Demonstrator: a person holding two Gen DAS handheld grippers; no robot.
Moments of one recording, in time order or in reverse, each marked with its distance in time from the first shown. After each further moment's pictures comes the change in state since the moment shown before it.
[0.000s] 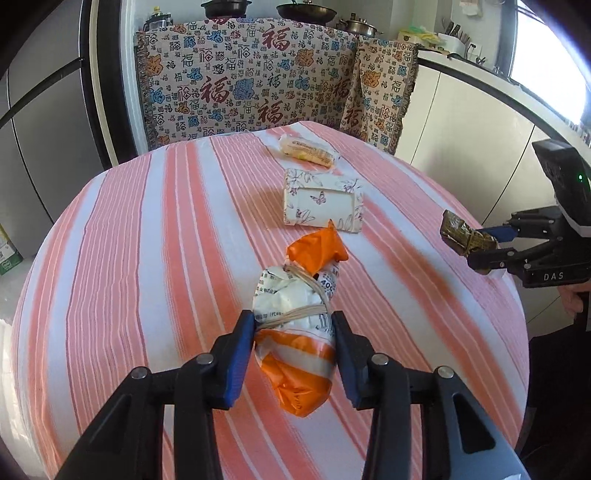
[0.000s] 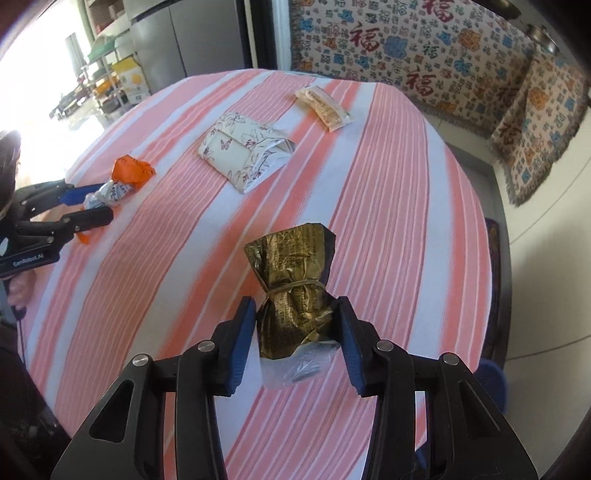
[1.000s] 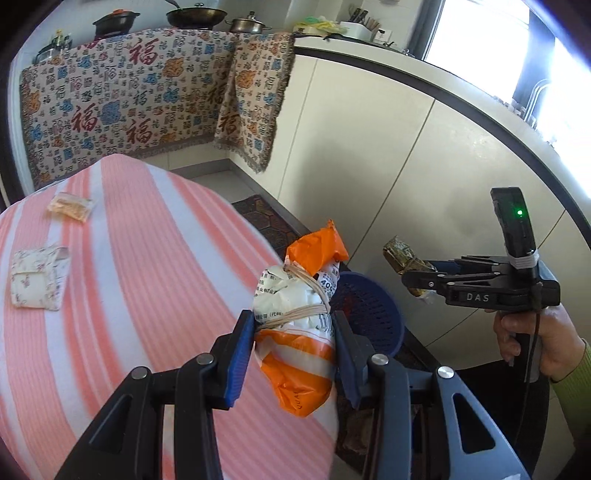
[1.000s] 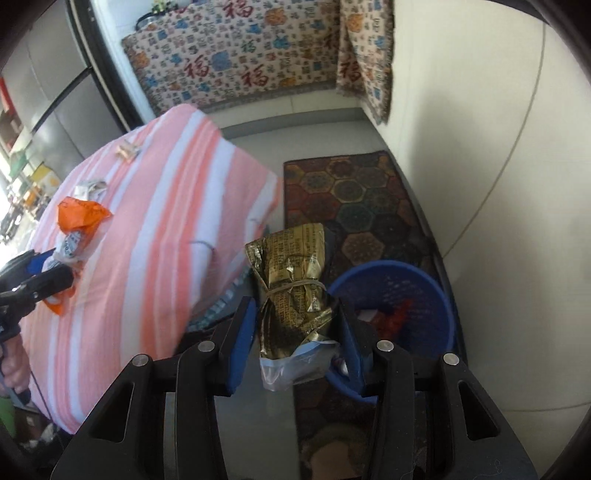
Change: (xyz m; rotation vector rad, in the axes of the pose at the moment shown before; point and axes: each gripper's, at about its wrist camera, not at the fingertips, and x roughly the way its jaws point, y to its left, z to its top) left arm 0.047 -0.274 0.062 0.118 -0.007 -0.301; right arm -0.096 -0.223 -0.147 0.452 -0.080 -0.178
